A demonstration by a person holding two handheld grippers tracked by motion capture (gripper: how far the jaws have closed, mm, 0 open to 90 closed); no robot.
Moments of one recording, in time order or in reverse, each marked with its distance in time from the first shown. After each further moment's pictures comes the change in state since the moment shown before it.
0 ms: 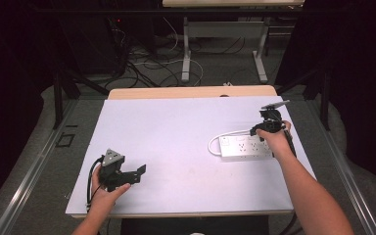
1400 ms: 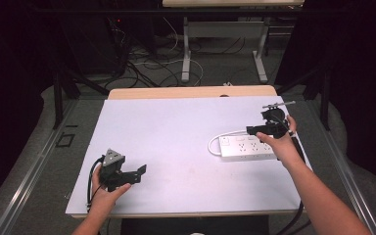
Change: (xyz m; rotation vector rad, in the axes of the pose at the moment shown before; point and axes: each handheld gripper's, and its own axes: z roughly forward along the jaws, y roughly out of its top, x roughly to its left) left arm -0.001 0.000 0.000 0.007 -0.004 0.002; right arm 0.026 -0.020 -0.054 -0.228 -0.022 -0.202
